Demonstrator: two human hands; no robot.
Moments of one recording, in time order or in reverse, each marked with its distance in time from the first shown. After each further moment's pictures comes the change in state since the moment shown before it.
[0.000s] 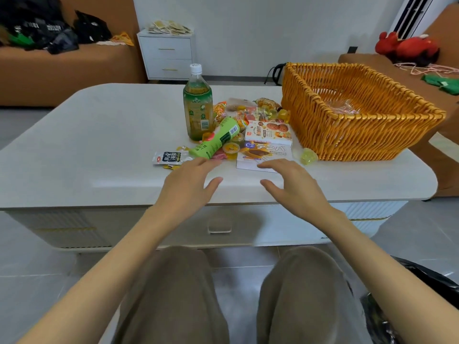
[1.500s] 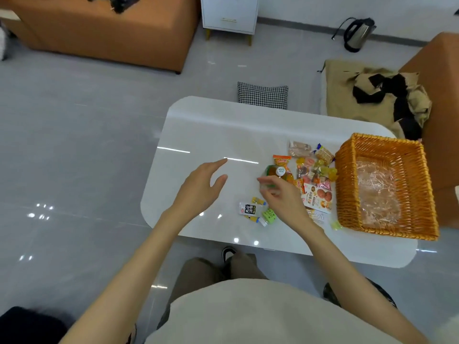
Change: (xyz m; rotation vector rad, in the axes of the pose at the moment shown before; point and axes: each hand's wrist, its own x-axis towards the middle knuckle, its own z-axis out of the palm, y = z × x) left_hand 0.172 -0.143 -0.386 -0.539 -0.309 -0.485; right_hand 0.302 -0.279 -0.176 0.516 -0.444 0.403
